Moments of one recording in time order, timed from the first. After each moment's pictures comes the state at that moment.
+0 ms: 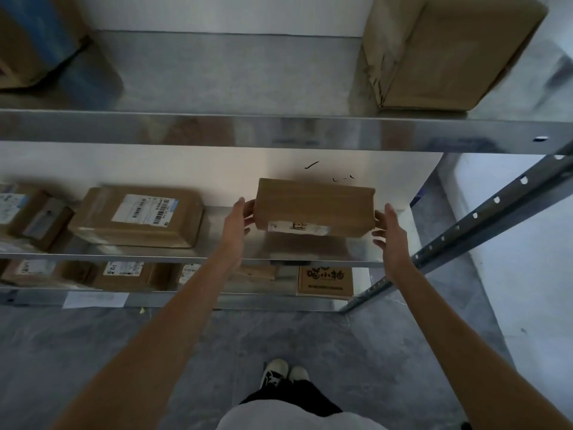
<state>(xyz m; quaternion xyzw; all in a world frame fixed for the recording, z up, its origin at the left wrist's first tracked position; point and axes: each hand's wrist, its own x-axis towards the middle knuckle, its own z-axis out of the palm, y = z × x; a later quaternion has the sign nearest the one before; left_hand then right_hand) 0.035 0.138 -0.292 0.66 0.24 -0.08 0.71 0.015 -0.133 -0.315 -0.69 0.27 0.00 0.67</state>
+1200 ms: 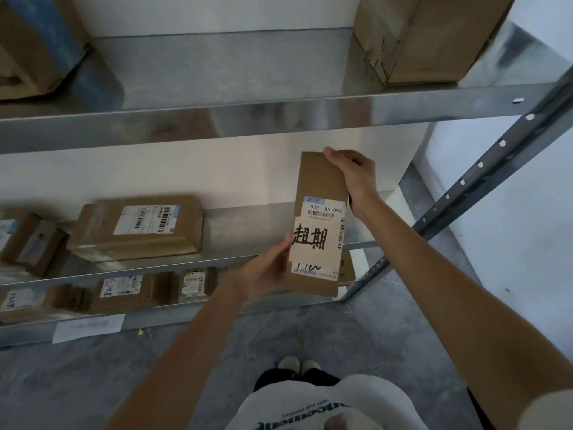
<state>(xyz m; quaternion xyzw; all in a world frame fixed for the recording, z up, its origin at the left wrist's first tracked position) -0.026 0.155 -0.310 0.48 0.10 -0.47 0.74 0.049 -0.048 -0.234 -0.68 0.18 -0.07 0.71</state>
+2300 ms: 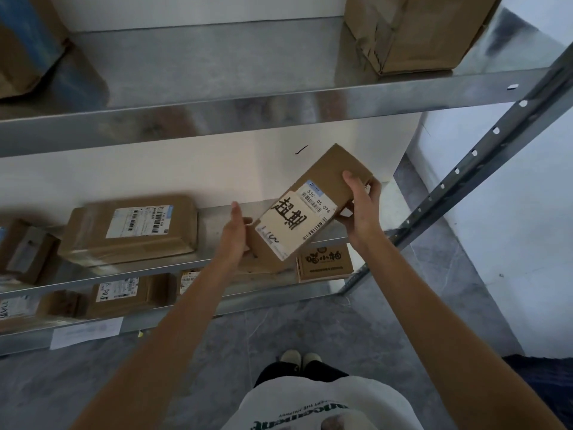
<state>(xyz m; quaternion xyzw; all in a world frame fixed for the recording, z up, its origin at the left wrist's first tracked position) 0.000 0.167 -0.272 0.73 0.22 -0.21 0.61 -0.002 -0.046 -0.272 -0.53 0.28 -0.07 0.80</state>
